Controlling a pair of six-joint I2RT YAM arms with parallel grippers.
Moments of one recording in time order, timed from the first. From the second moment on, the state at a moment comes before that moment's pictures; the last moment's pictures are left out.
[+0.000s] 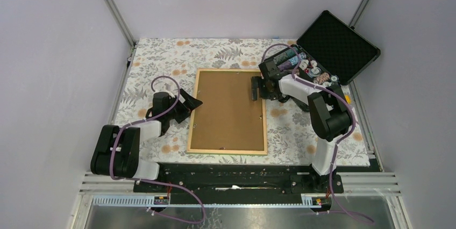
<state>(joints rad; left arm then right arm) -0.11 1.41 0.42 0.37 0.35 -0.87 0.45 1.88 1.26 -0.45 0.05 0.35</state>
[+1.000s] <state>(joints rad) -0.11 1.17 0.24 0.36 0.33 -0.90 0.48 1.98 1.40 -0.52 -0.01 0.40</state>
